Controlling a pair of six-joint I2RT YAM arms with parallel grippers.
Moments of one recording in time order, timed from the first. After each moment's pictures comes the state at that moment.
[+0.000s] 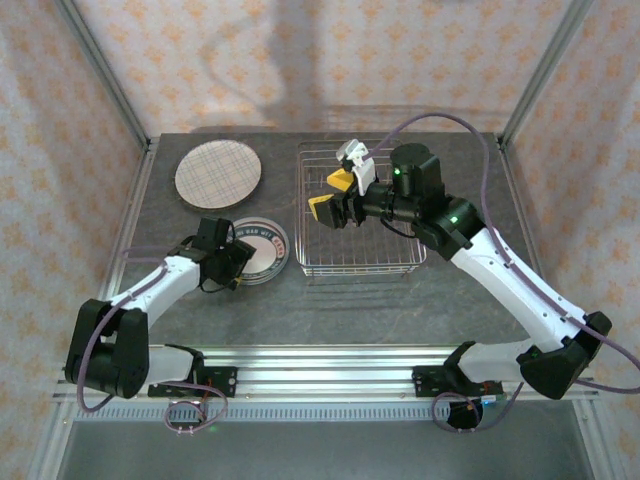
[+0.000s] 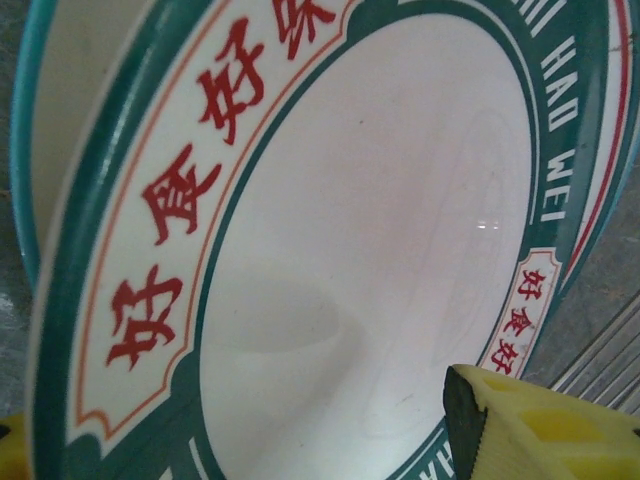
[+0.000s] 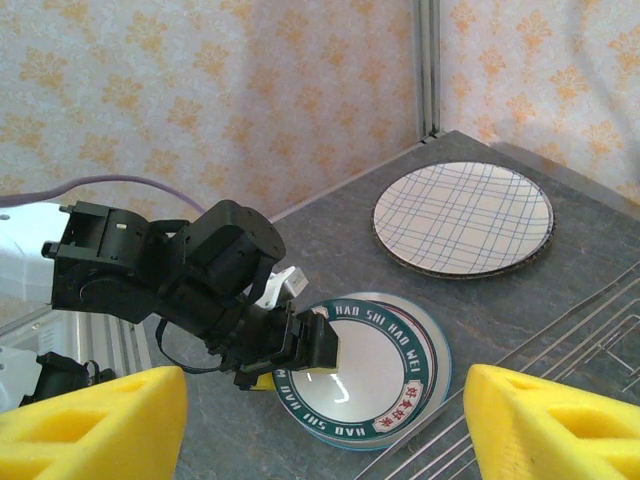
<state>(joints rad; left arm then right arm) -0.17 1.30 0.66 -0.44 0.17 -1.27 0.68 1.27 1.41 -0.46 -0.44 0.04</state>
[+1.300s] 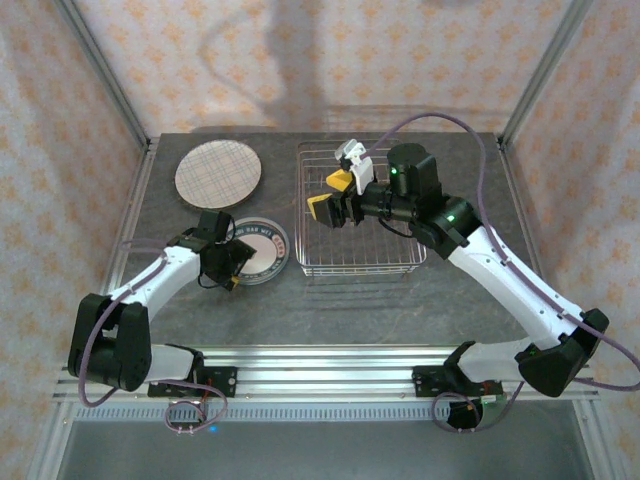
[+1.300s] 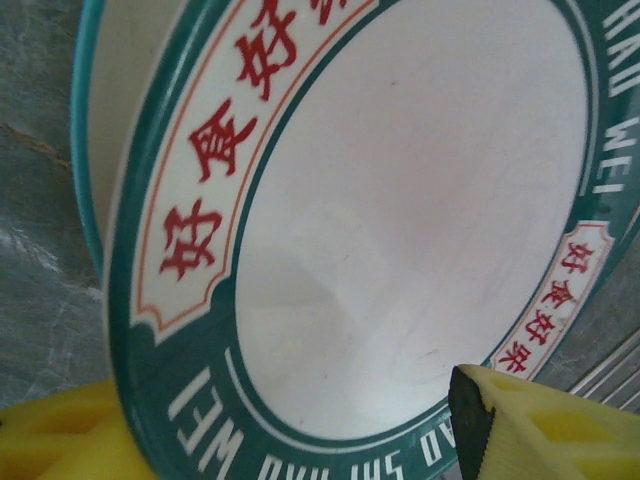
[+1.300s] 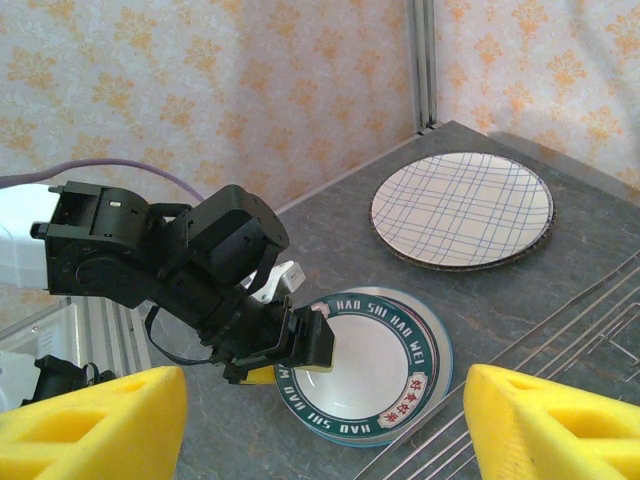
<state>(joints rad) -0.16 1.33 0.75 -0.61 0.18 -1.22 0.68 1.29 1.41 -0.46 -0.43 0.06</state>
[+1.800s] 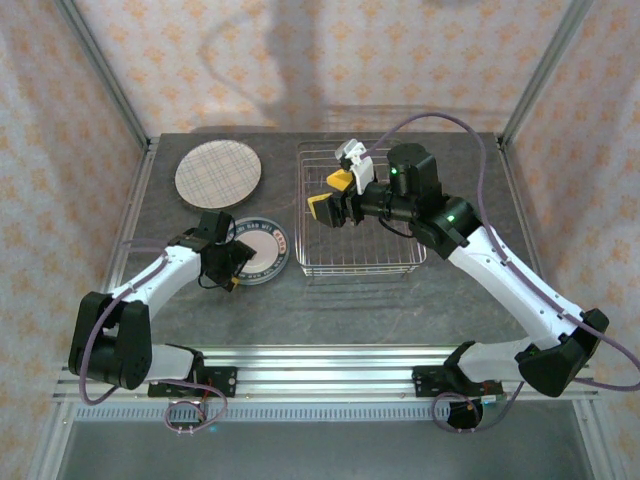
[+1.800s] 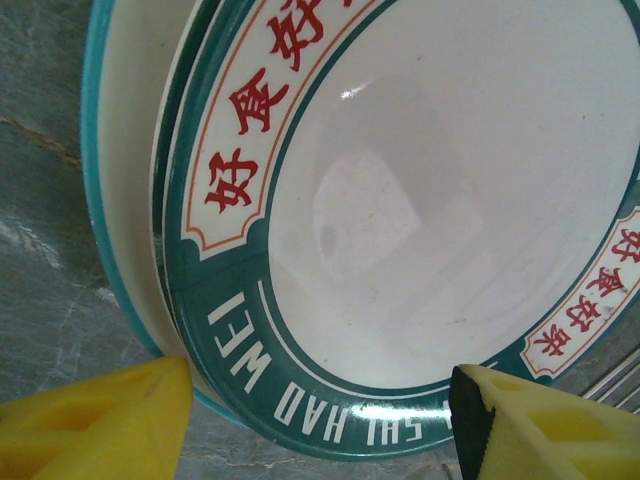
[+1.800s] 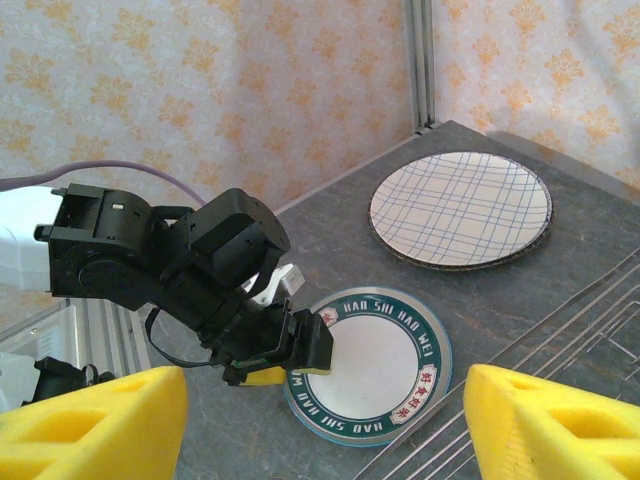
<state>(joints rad) -0.16 1.34 0.75 -0.61 0.18 -1.22 0.68 1.29 1.41 -0.46 -0.42 0.07</state>
